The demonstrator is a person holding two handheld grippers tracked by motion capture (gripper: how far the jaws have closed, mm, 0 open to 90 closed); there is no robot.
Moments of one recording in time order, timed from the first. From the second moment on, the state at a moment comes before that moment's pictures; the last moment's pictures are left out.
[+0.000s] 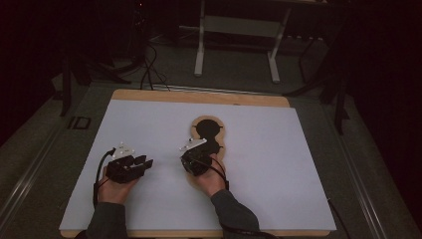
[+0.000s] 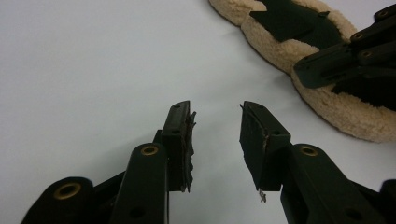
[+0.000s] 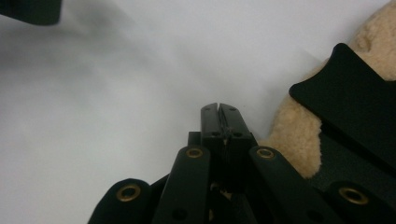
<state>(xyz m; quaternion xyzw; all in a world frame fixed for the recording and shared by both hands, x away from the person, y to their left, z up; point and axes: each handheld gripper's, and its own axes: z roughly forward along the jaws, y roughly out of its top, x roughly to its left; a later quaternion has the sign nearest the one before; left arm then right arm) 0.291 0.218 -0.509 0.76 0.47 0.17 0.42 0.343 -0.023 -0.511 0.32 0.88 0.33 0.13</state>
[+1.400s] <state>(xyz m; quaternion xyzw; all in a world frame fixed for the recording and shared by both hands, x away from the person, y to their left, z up) 0.291 0.220 -0.509 0.76 0.47 0.17 0.42 0.334 -0.017 -0.507 0.28 0.92 0.24 0.15</state>
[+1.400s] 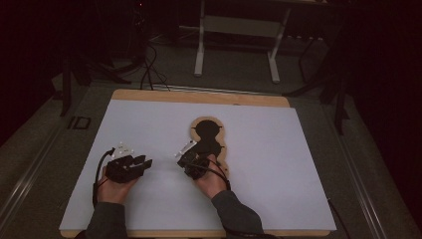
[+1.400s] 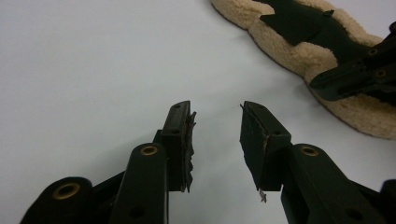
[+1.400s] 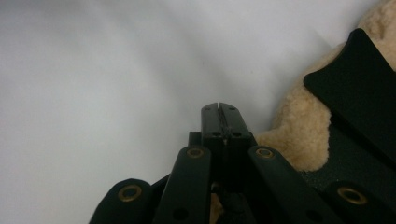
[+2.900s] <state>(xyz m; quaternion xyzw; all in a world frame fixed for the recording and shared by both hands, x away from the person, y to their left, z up) 0.291 0.218 -0.510 0.76 0.47 0.18 0.40 0.321 -0.052 -0.518 0.28 0.92 0.22 0.14</state>
